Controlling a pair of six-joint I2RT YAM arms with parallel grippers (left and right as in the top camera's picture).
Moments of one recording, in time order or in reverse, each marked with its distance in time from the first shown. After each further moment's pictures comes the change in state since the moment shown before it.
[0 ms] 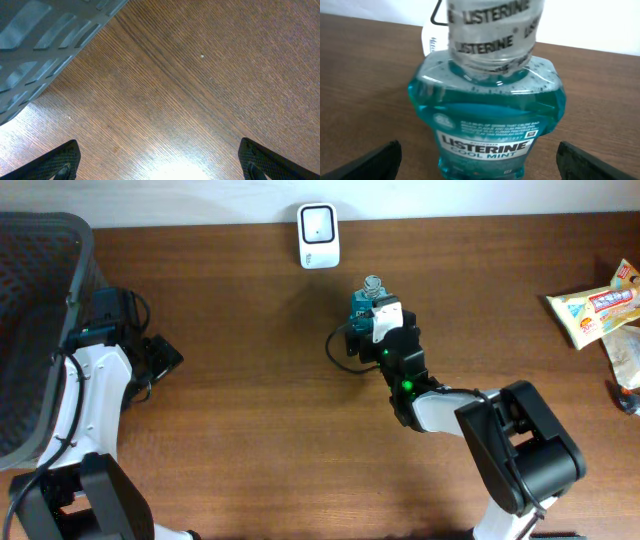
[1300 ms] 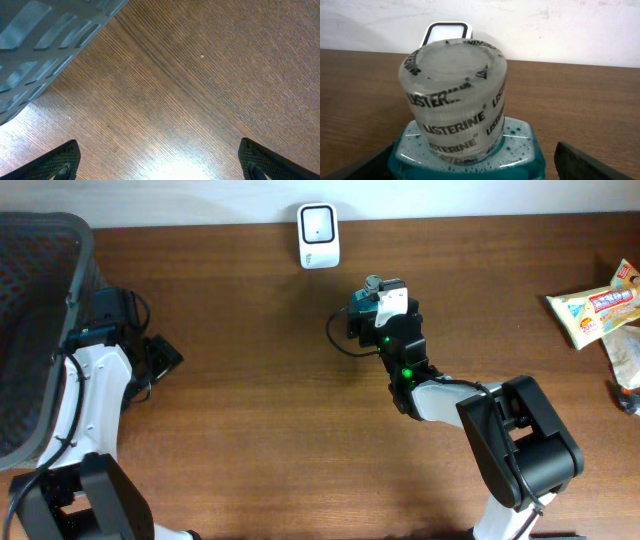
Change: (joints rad) left arm 0.000 0.000 0.000 0.000 0.000 0.000; right arm -0.025 0.020 0.080 0.004 0.011 0.056
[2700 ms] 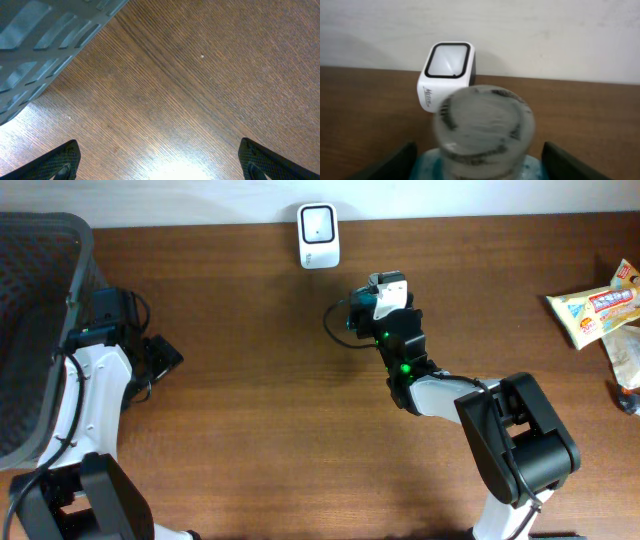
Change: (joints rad) left arm 0.000 0.000 0.000 0.000 0.000 0.000; right arm 0.000 0.019 0.043 0.044 -0.004 0.000
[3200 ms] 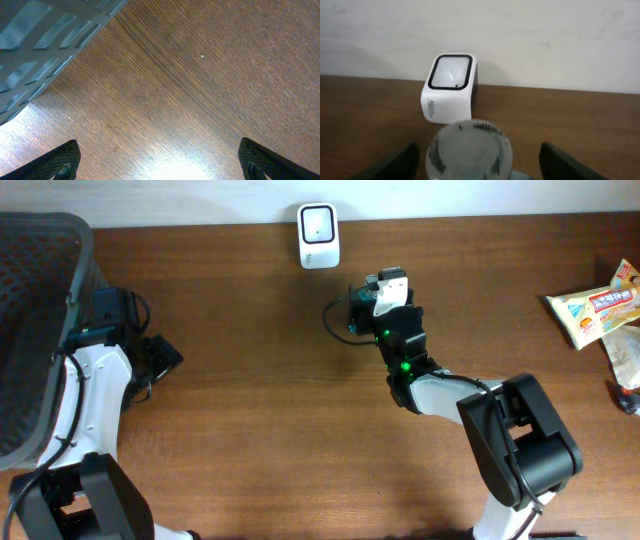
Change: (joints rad) left arm 0.000 0.000 0.000 0.000 0.000 0.000; right arm 0.000 -0.016 0.017 -0.006 0.000 0.001
